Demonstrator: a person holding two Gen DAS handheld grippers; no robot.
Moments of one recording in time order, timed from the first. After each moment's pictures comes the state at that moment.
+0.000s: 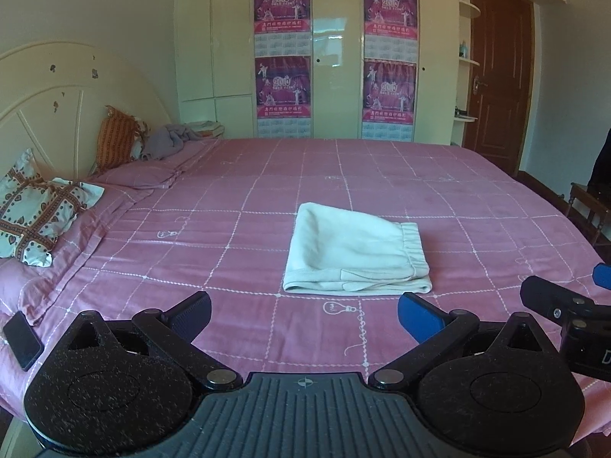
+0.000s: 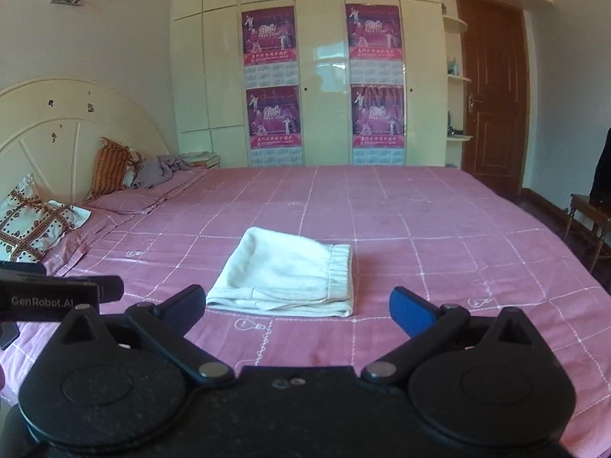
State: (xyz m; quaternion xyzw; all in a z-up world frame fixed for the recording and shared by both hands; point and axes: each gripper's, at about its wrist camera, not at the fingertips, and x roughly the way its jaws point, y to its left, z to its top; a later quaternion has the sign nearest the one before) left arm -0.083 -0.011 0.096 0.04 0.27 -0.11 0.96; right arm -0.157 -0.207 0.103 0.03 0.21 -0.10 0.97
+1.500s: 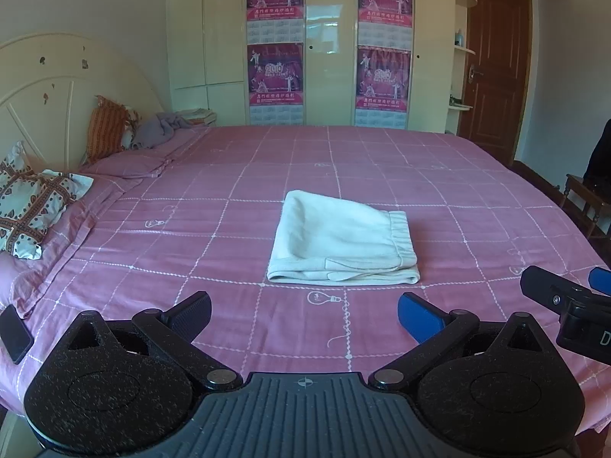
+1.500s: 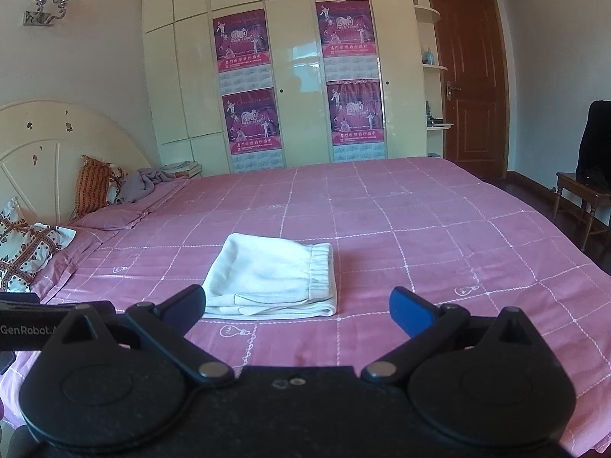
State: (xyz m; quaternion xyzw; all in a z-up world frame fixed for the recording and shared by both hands) left arm -0.081 -0.033 0.093 0.04 0.29 -0.12 0.95; right arm -0.161 -0.233 0.094 0.07 0.21 -0.12 0.97
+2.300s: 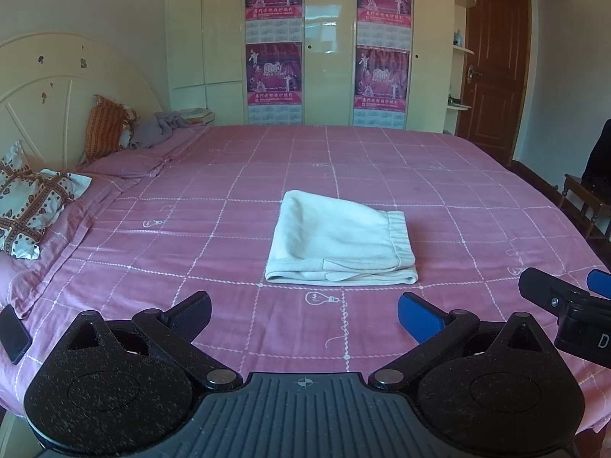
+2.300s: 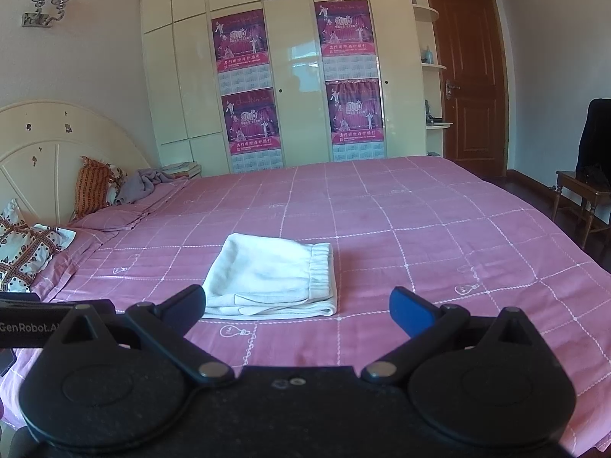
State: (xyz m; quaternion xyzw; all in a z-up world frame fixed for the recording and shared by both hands) left arm -0.081 -0.034 0.093 0.04 0.29 -0.12 0.95; right arm -0.161 -0.234 0.095 0.08 0.21 -0.12 0.97
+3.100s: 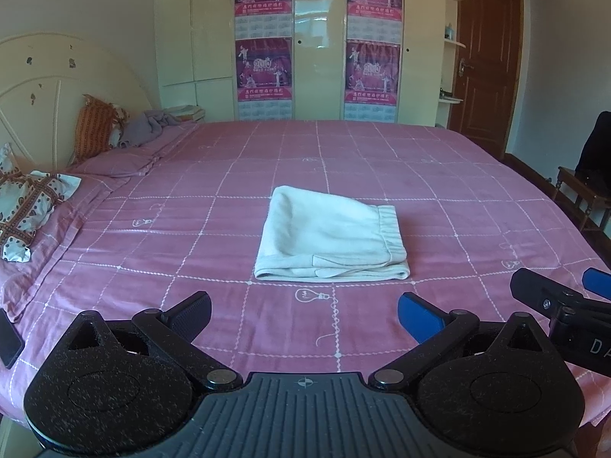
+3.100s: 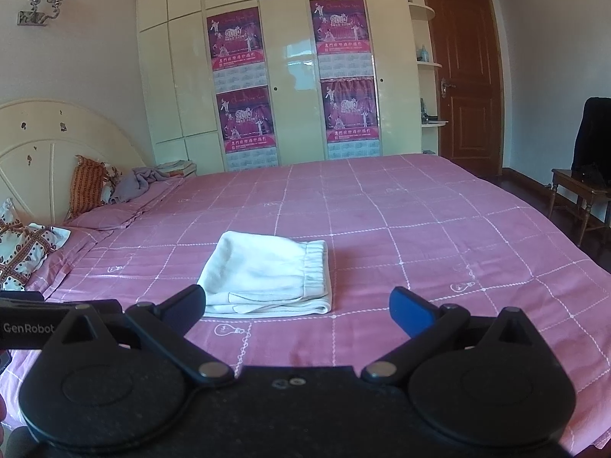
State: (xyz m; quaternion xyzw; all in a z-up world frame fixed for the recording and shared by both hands) left arm -0.075 -0.046 0.091 0.05 0.30 -0.13 0.94; right arm -0.159 -0.237 0.092 0.08 0.21 -0.12 0.97
